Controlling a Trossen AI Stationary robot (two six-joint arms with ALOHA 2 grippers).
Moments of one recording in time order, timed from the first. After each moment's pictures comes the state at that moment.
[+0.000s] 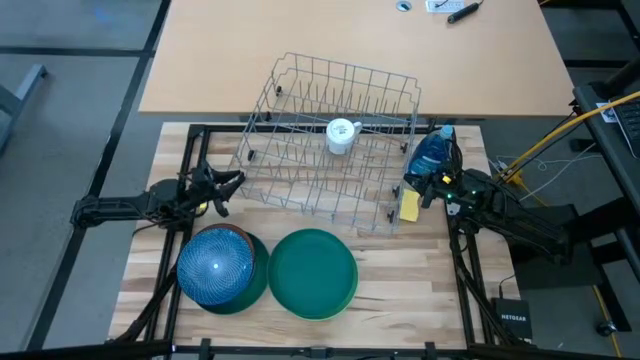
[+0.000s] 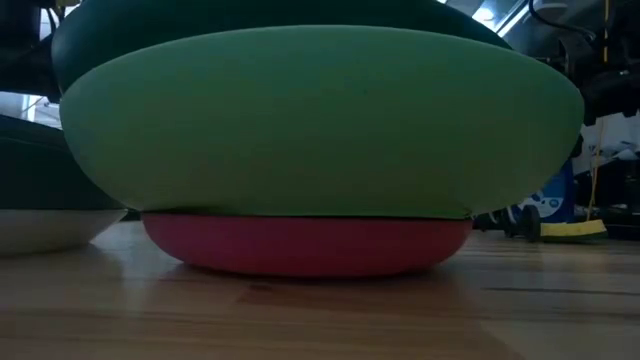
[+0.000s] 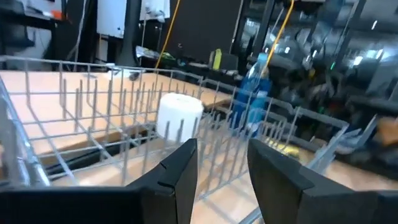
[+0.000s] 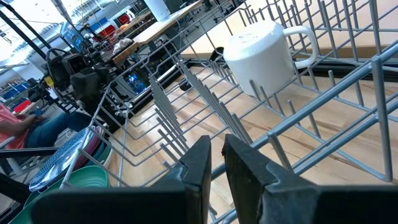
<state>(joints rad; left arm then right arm) 0.05 0.01 0.01 0.09 -0.47 -0.18 -0.43 0.00 0.15 -0.32 0.00 0.55</state>
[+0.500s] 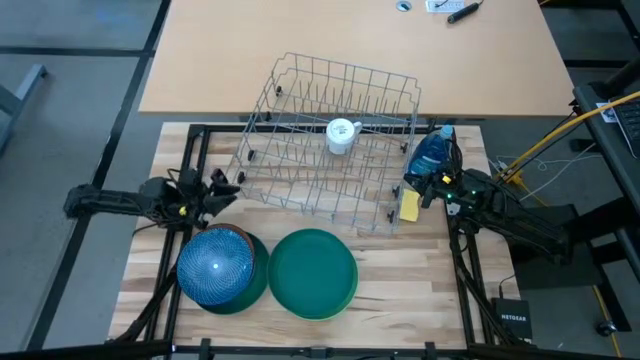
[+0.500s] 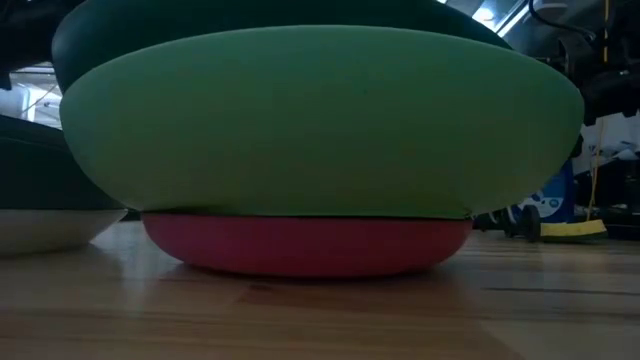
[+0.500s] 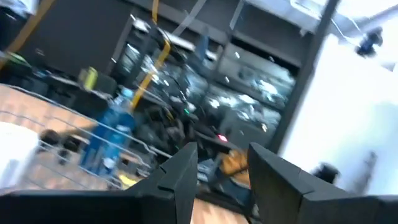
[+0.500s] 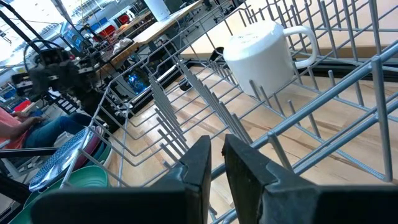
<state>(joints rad) -0.07 0.22 0.05 0.51 -0.09 -0.37 -0.43 0.00 0.15 -0.32 0.00 0.55</state>
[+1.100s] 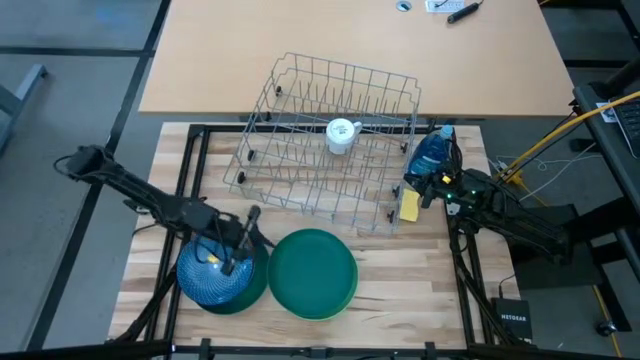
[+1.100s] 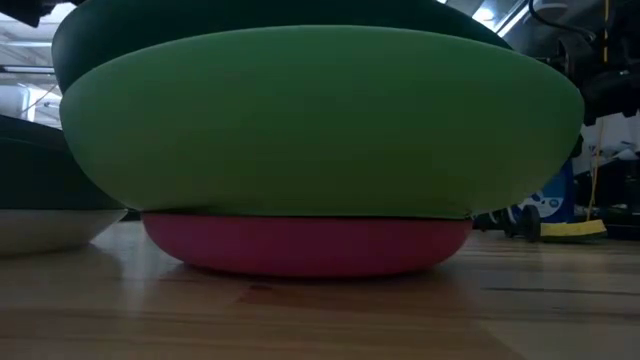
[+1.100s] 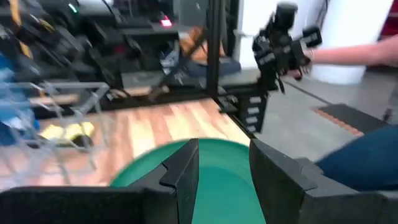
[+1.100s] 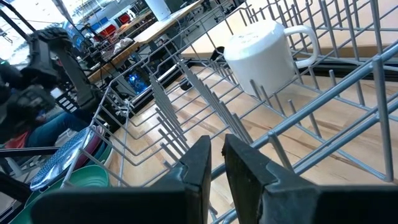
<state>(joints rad) -0.41 1.05 0.44 0.50 -0.08 -0.03 -0.43 0.00 0.15 -0.32 -0.02 0.55</state>
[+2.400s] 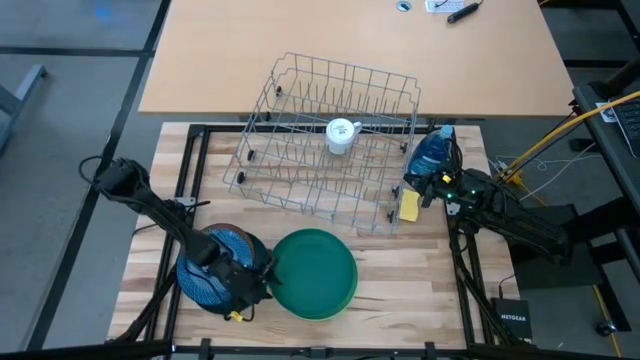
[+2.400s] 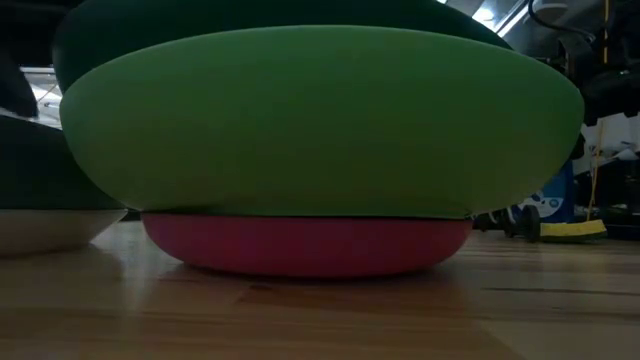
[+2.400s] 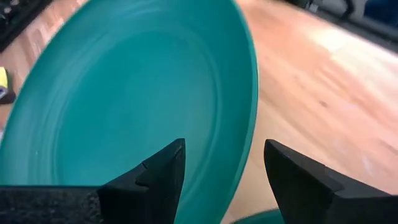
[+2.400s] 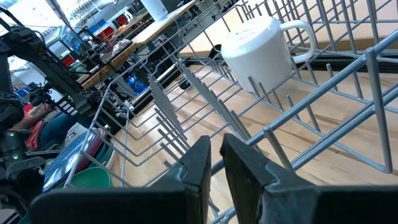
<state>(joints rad) -0.66 1.53 0.77 -0.02 -0.29 0.27 -0.43 0.00 0.16 -0.35 -0.02 0.58</state>
